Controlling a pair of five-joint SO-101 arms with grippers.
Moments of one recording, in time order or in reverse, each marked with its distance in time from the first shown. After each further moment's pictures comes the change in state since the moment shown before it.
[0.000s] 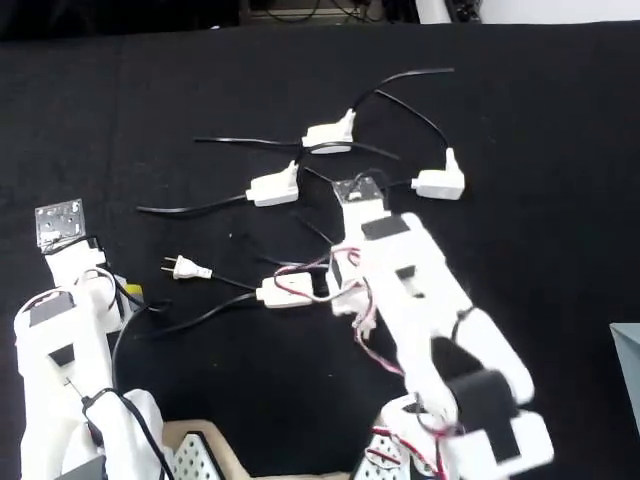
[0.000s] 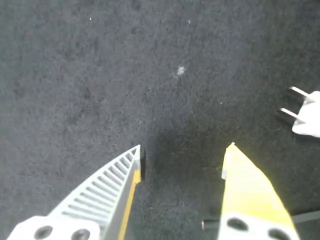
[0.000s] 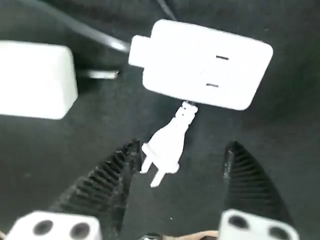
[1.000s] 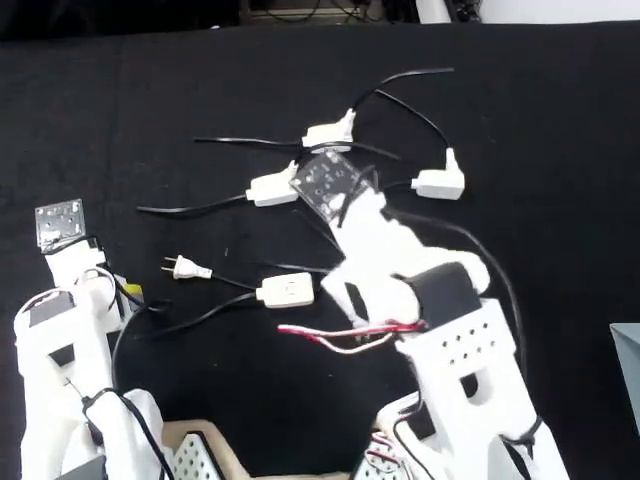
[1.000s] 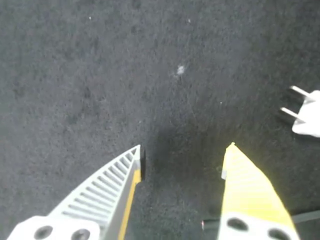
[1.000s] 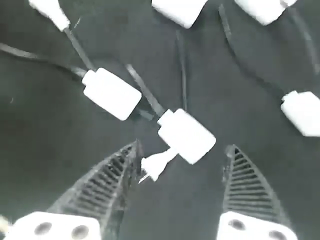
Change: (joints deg) left arm 0.0 0.0 0.0 0.0 0.0; right arm -5.8 -36.1 -10.2 16.9 26.5
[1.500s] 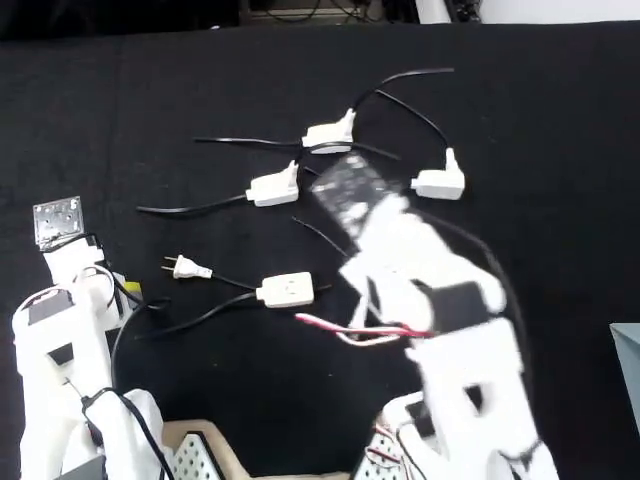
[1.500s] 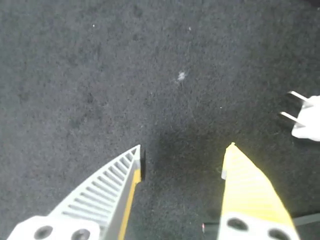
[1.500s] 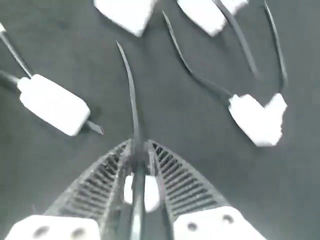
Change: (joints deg) left arm 0.0 0.0 -0.8 0.2 0.0; right arm 6.4 -4.4 14.2 -21.2 11.4
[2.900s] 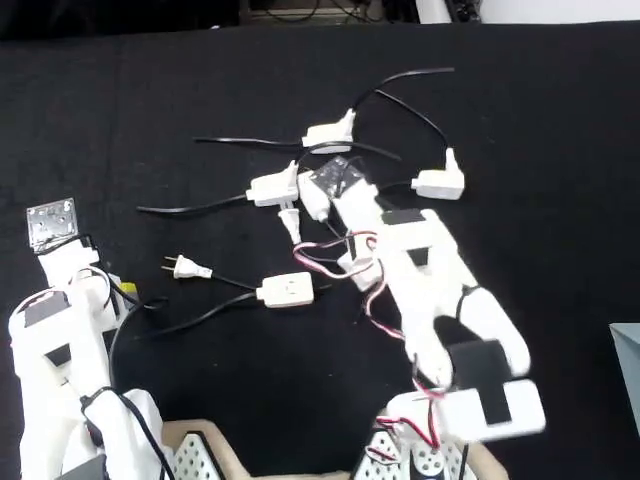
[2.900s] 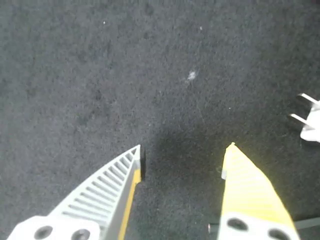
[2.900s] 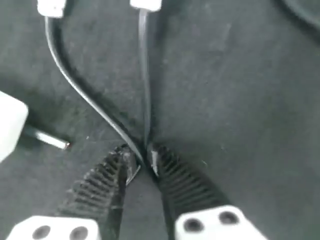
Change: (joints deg) left arm -1.5 0.0 0.0 0.0 0.0; right arm 7.5 45.9 -4.5 -17.6 0.2
